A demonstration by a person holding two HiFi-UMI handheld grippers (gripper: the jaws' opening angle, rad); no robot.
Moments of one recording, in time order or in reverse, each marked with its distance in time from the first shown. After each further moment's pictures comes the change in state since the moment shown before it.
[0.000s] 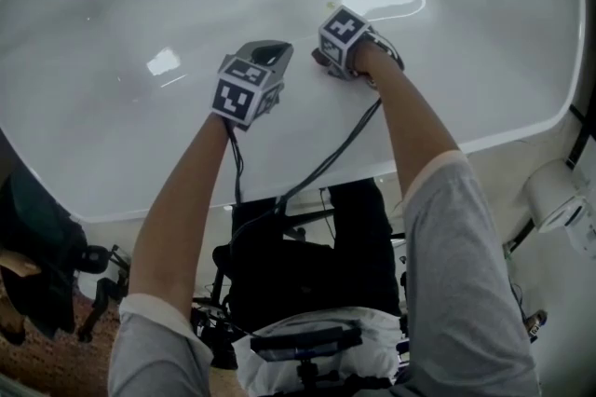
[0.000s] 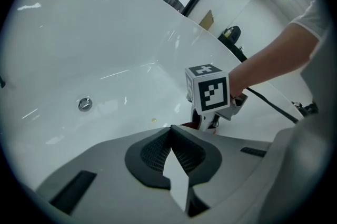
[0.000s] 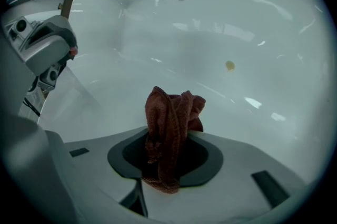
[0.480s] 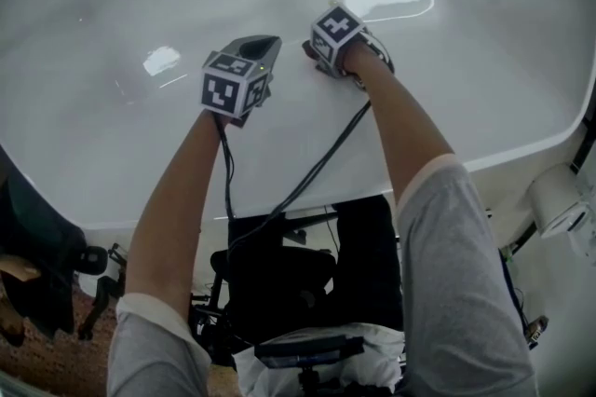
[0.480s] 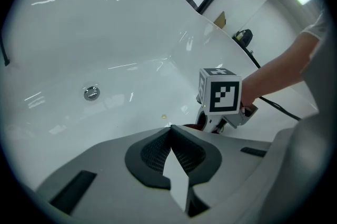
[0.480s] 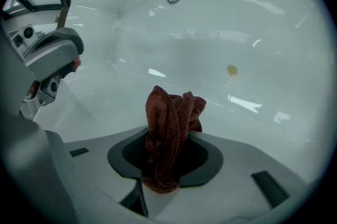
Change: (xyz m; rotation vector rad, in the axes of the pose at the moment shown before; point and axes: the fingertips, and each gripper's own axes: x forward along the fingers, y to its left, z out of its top) left arm 0.026 0.041 -0.022 -0.093 0.005 0.043; right arm 0.030 -0.015 0.037 0.059 -0.100 -0.004
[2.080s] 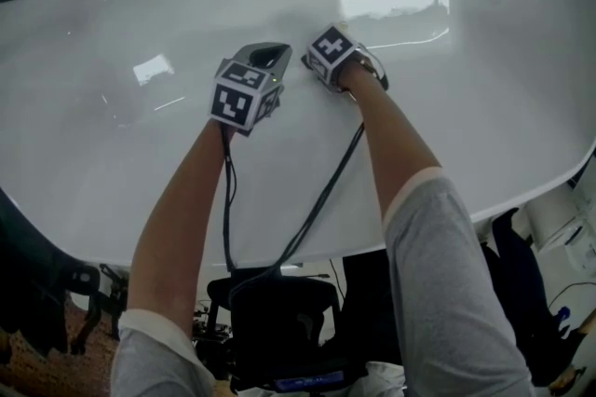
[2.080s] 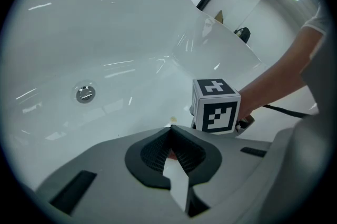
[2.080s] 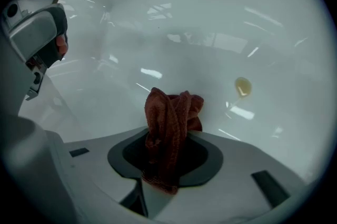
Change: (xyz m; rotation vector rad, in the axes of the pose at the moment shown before) left arm 0.056 0.040 -0.001 0.045 -0.043 -0.006; right arm 0.061 -0.043 0.045 -0.037 0.002 -0.111
